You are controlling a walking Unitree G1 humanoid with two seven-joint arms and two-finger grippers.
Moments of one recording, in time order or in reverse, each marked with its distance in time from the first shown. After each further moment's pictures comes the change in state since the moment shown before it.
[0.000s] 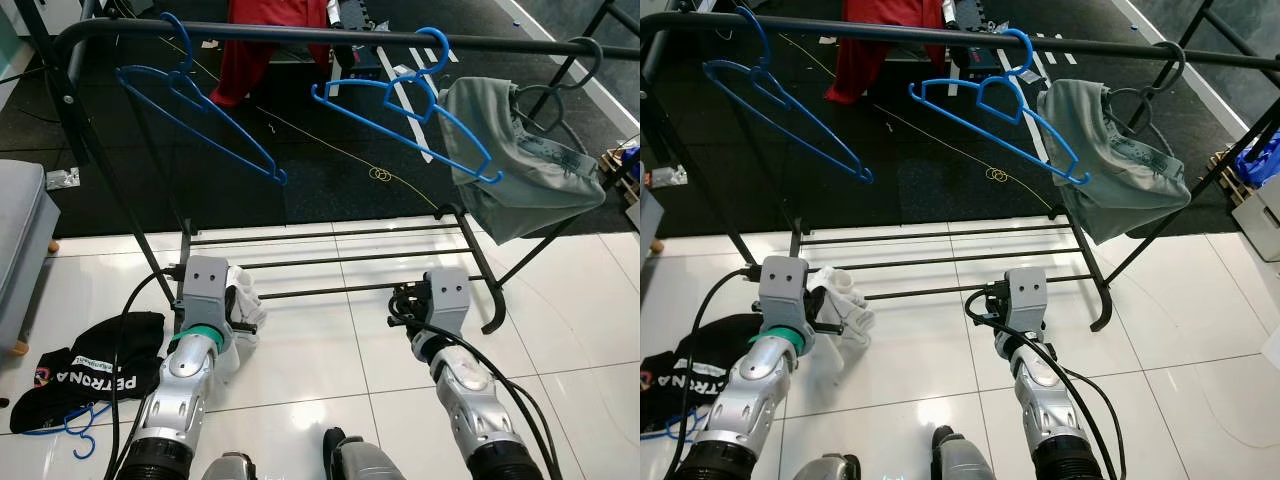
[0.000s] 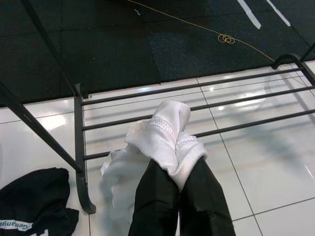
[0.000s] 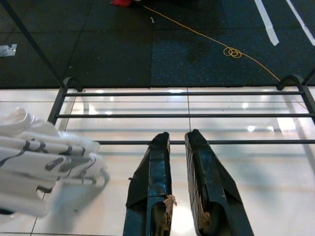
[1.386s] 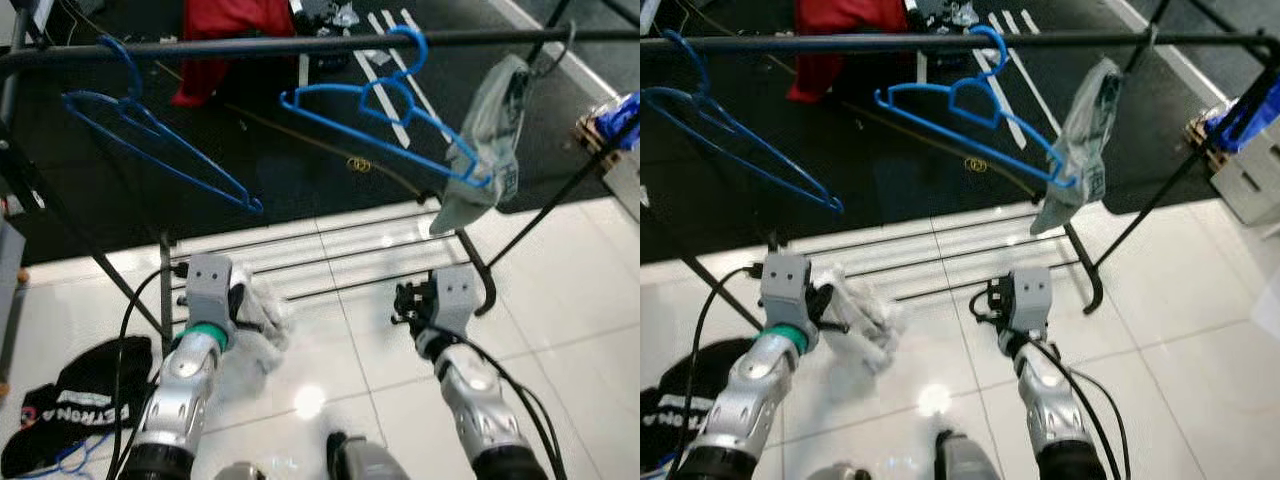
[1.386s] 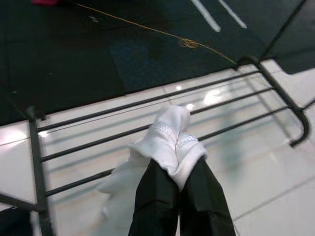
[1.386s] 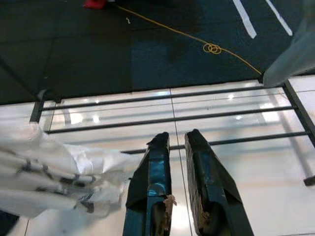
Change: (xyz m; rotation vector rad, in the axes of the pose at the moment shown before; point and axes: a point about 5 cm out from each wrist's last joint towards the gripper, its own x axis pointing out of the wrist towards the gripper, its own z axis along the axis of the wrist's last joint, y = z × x) left arm -0.004 -0.011 0.011 -0.027 -0.048 -0.095; right arm -0.003 -0.004 0.007 0.010 -0.031 0.001
